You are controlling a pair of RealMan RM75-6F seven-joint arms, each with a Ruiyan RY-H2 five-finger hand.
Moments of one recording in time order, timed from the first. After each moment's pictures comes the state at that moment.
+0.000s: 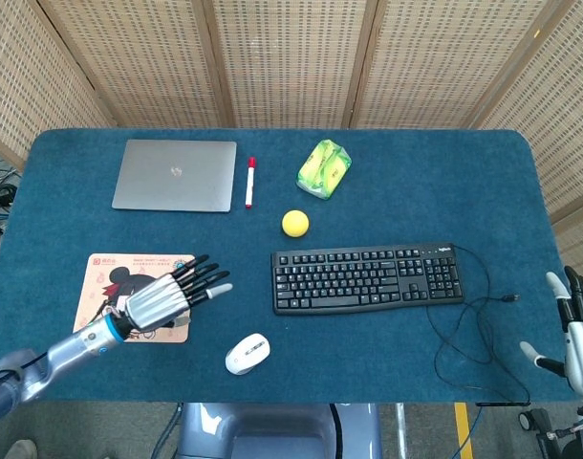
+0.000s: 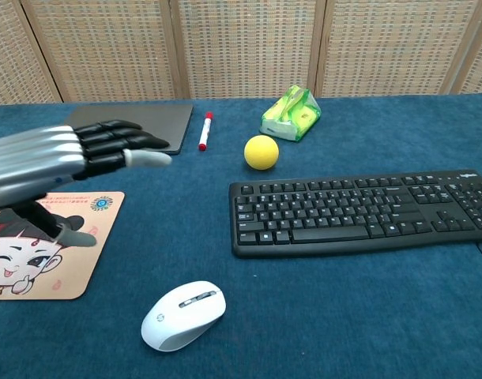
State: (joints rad) left arm -0.64 -1.65 0.04 -0.72 2.12 1.47 -0.31; right arm 0.00 -1.07 0.11 -1.69 -1.48 1.57 -0.06
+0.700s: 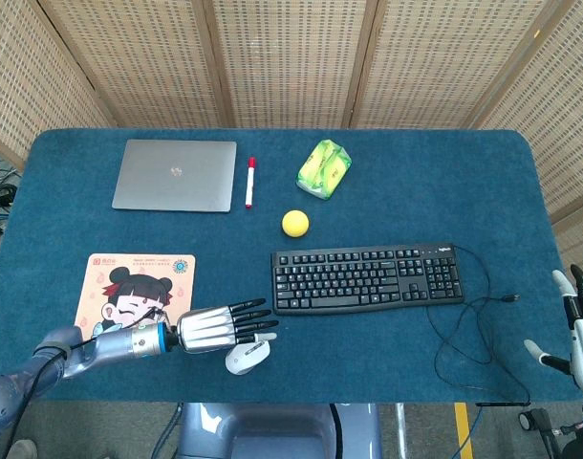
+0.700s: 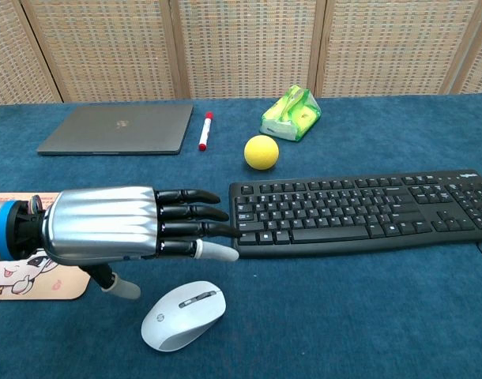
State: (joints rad) left arm -0.82 -1.74 0.20 -0.68 2.20 1.41 -0.17; right arm 0.01 -1.06 0.12 -1.68 -1.46 1.56 -0.03
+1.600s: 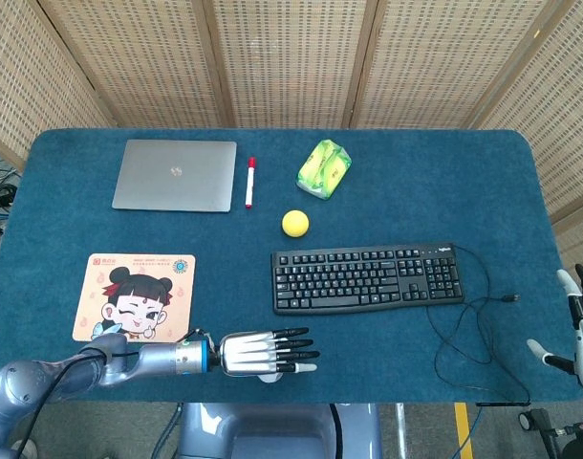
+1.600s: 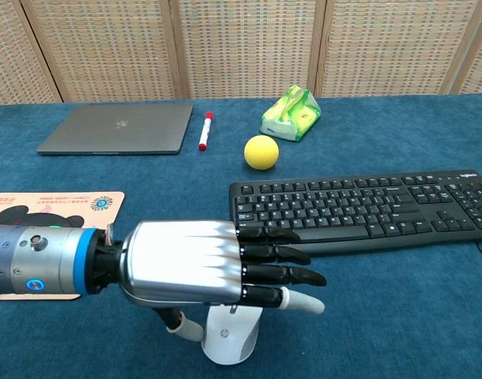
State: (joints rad) left arm -0.97 -1.79 0.20 -0.93 2.14 1.22 -0.04; right arm 0.01 -1.05 0.12 -1.67 -1.45 1.56 0.00
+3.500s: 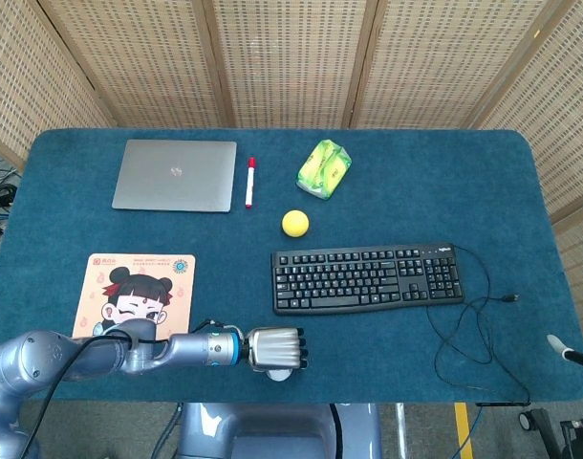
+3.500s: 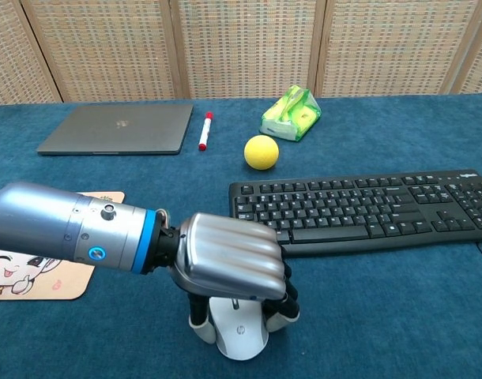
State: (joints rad) left arm -1.20 -1.71 0.21 -1.15 1.98 0.91 -0.11; right arm 0.01 -1.05 0.15 -1.62 -1.34 1.52 0.04
